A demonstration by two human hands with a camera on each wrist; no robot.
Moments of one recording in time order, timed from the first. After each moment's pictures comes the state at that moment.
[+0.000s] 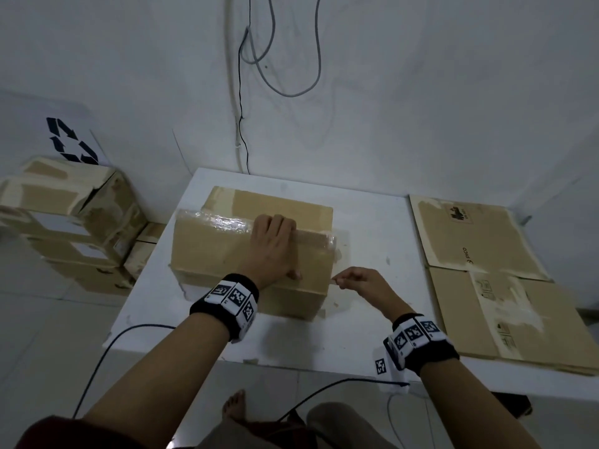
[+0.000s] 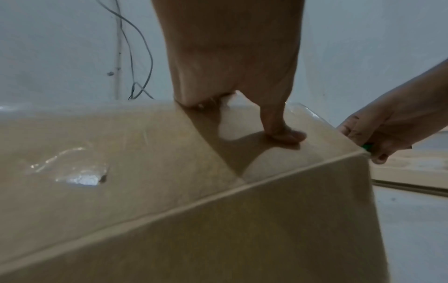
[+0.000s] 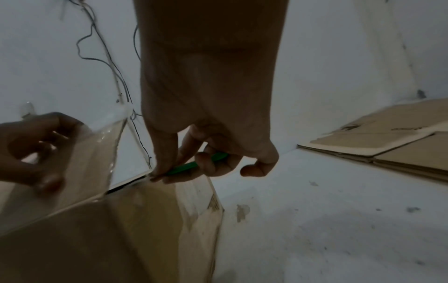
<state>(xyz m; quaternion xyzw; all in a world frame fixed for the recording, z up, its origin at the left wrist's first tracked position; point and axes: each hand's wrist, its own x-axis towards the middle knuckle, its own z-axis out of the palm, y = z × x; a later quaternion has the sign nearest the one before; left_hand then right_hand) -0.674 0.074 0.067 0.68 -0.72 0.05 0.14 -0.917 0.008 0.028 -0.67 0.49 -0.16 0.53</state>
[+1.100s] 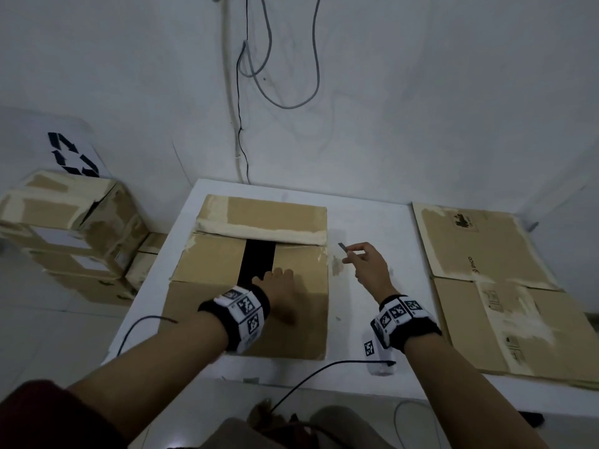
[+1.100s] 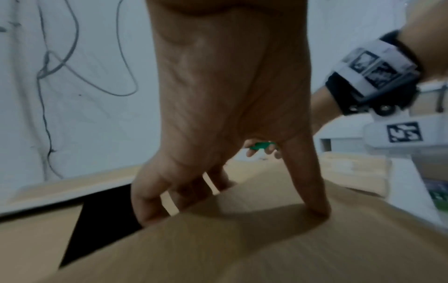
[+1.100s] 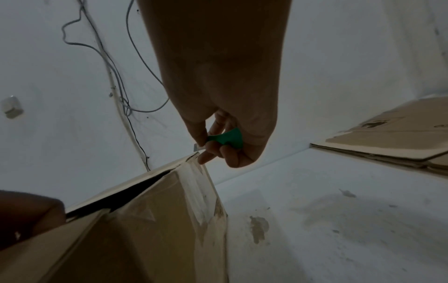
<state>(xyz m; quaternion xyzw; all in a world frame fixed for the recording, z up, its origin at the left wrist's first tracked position) -0.699 0.076 0.083 0.72 -0.61 -0.32 -0.12 -0.887 -0.042 0.028 -0.63 0.56 -0.31 0.45</state>
